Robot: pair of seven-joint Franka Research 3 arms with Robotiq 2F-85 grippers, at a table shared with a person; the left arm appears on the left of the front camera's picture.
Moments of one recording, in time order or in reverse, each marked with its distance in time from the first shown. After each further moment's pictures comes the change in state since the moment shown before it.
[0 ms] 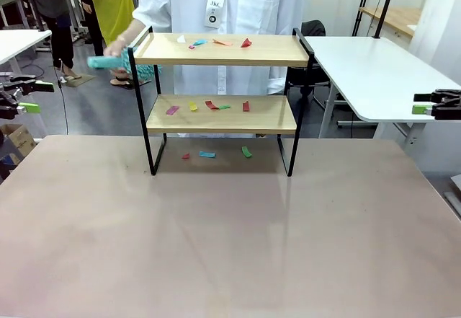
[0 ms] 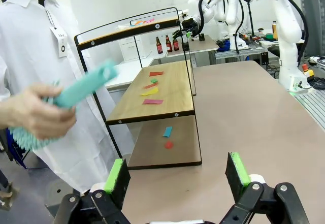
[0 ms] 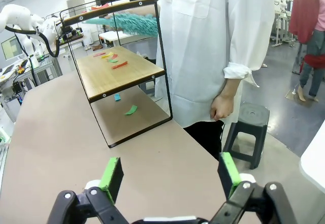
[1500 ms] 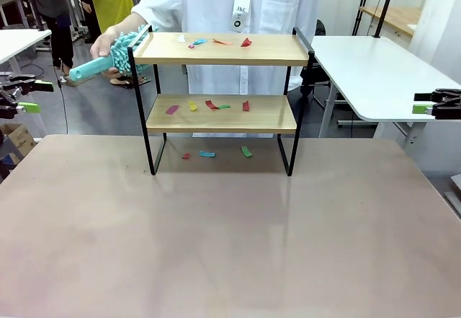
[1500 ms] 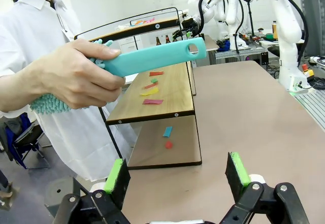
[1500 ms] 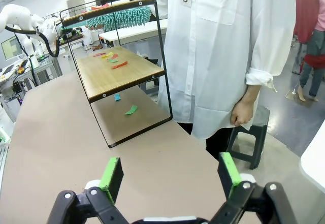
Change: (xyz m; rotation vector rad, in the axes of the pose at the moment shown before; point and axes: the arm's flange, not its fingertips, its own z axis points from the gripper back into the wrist) left arm 0.000 0.000 0.000 0.000 0.000 0.000; right arm 0.000 0.000 0.000 0.000 0.000 0.000
